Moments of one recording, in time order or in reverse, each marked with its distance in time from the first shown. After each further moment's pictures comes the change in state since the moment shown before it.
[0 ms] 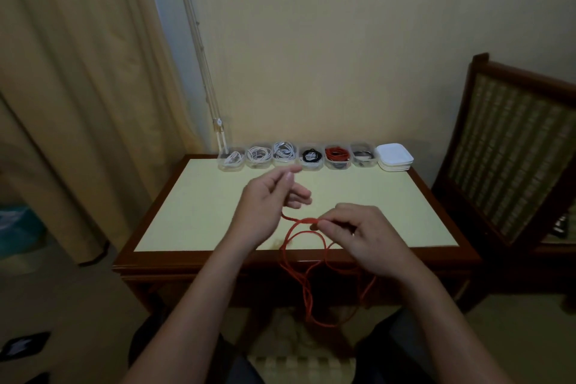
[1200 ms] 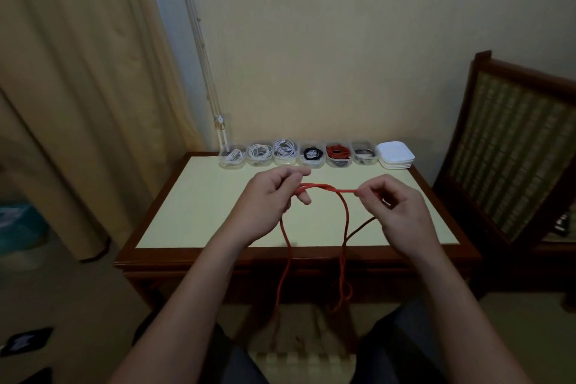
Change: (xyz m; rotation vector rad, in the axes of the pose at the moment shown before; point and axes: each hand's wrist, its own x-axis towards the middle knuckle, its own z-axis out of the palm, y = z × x) left_hand -0.003 0.012 -0.007 0.226 -0.088 -0.026; right_hand -0.003 0.002 -0.026 0.212 0.368 0.114
